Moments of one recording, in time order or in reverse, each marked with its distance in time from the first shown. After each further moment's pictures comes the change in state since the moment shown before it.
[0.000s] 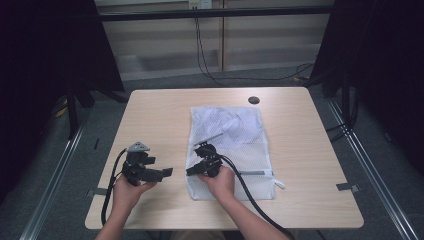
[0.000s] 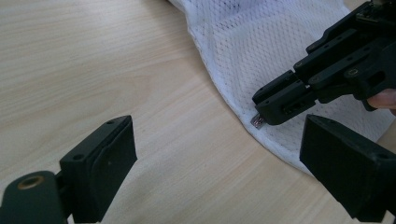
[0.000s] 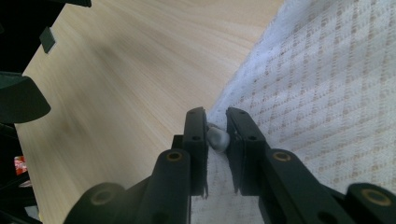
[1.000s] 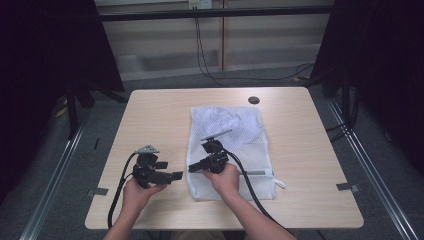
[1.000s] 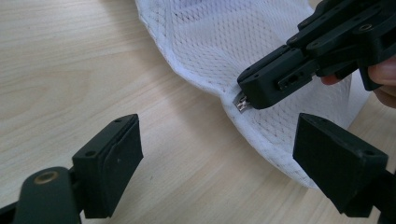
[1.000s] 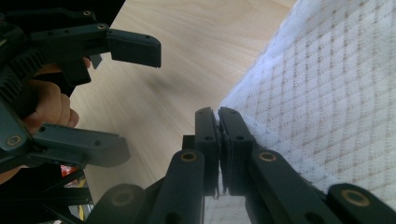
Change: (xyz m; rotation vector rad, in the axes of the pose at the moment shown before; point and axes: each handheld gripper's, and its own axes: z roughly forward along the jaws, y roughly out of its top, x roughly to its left) left arm -0.017 -0.001 0.021 0.006 -0.120 -0.057; right arm -0.005 0.002 -0.027 -0.042 0.120 0.060
